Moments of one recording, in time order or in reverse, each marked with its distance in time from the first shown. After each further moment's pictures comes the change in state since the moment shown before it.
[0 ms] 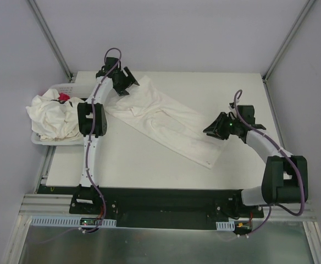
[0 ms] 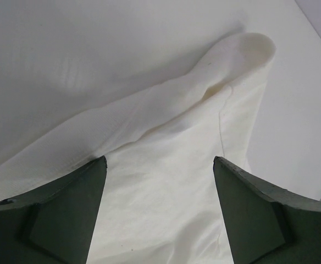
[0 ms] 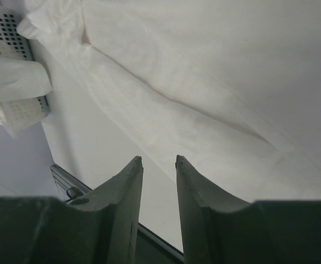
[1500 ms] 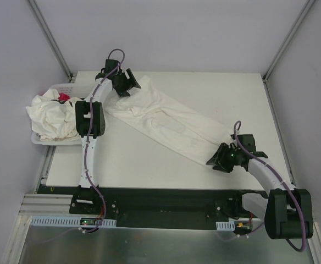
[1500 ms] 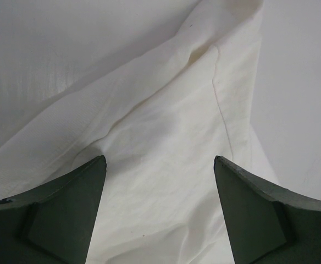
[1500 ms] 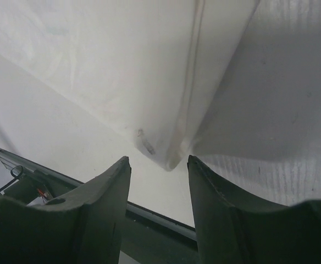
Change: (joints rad) left arm 0.000 -0.094 -0.191 0.117 0.093 0.128; right arm -0.016 -0.317 -0.388 -0.221 0.106 -0.094
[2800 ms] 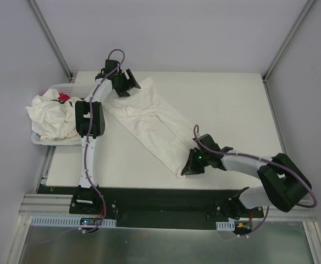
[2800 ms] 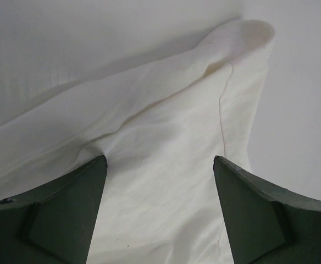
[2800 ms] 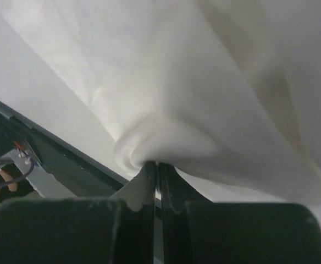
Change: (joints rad) left arm 0.000 -0.006 -0.017 0.014 0.000 0.006; right arm 0.558 0.266 0.052 0.268 0.080 0.285
